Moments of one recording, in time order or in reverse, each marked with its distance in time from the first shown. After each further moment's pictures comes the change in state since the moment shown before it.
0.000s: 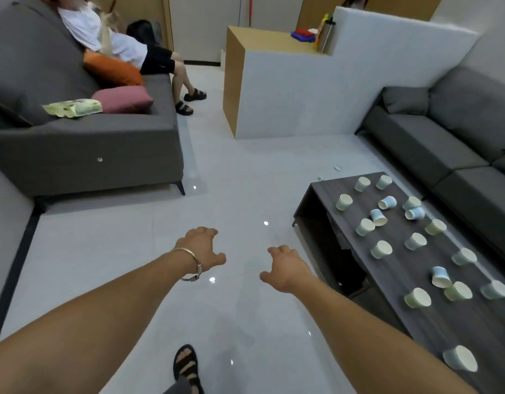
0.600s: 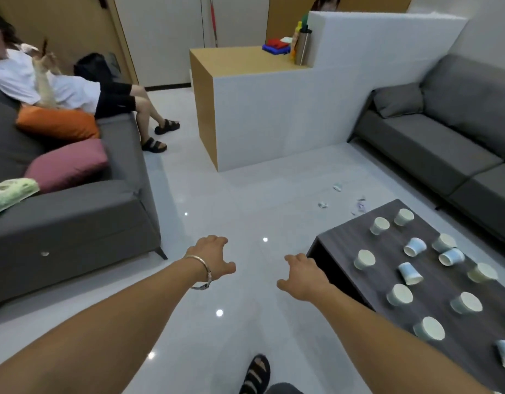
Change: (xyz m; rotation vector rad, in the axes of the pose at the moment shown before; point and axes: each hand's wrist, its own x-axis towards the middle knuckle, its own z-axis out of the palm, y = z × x) left_hand 0.380 0.051 -0.152 0.109 -0.061 0.114; right_hand 0.333 0.064 -0.176 0.112 0.020 0.140
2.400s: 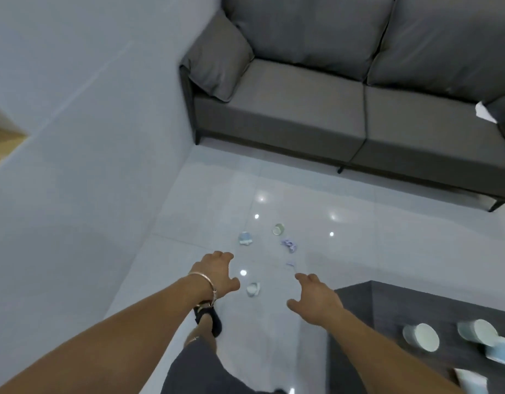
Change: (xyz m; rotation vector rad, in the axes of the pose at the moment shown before) left_hand 1.066 0.515 -0.187 0.462 -0.536 0.697; right_hand 0.766 0.453 -0.382 0.614 -0.104 0.814
